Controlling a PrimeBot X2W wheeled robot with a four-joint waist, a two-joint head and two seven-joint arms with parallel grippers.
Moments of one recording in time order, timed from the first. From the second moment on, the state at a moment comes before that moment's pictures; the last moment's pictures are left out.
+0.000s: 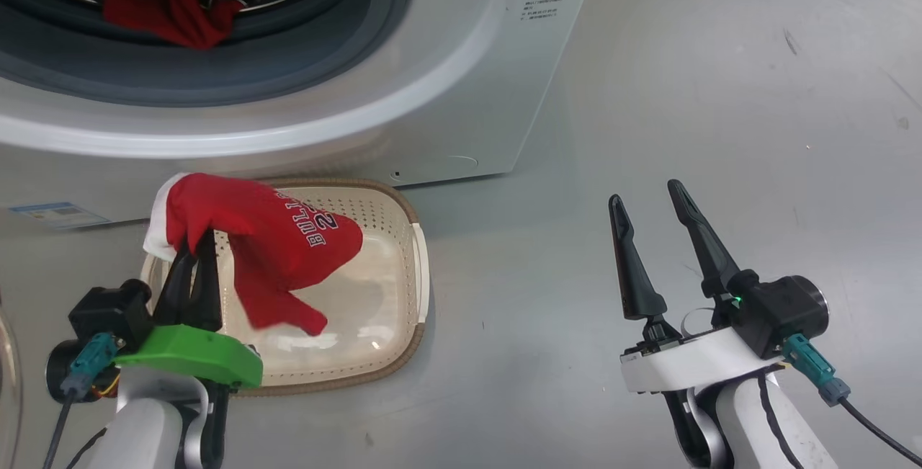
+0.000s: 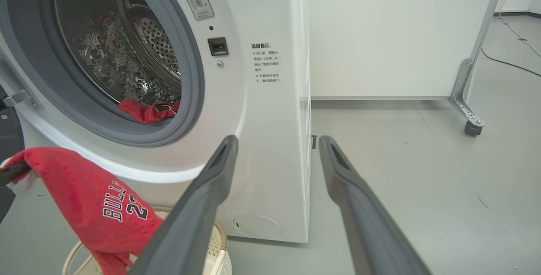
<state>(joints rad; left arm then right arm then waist) -0.18 0.15 -0.20 0.17 -0.50 0.03 -0.18 -0.09 -0.05 0.31 -0.02 0.27 -0.03 -0.26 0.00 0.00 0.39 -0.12</state>
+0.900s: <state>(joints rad) -0.41 0.23 -0.21 0.54 -0.50 -0.02 -0.03 -0.26 -0.05 0.39 -0.11 0.34 -0.05 -0.26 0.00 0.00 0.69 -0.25</state>
